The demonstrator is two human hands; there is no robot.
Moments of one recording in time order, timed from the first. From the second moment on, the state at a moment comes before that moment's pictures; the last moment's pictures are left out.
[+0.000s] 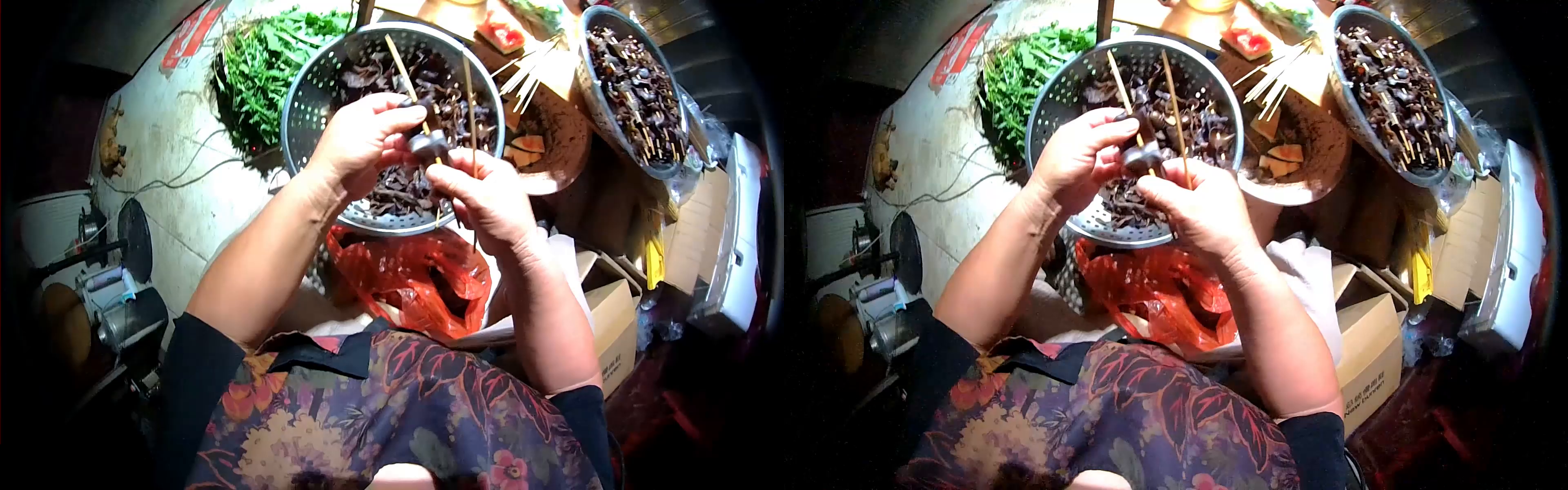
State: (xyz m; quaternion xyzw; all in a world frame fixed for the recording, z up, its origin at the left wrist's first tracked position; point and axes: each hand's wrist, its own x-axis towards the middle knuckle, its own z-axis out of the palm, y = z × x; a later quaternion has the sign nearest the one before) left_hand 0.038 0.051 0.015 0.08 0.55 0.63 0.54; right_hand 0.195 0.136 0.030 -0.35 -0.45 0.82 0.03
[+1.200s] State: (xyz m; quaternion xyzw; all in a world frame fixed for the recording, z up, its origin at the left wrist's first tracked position) left_hand -0.011 0.022 -0.048 0.12 0.66 0.43 0.60; right_hand 0.199 0.139 0.035 -0.32 -0.44 0.83 0.09
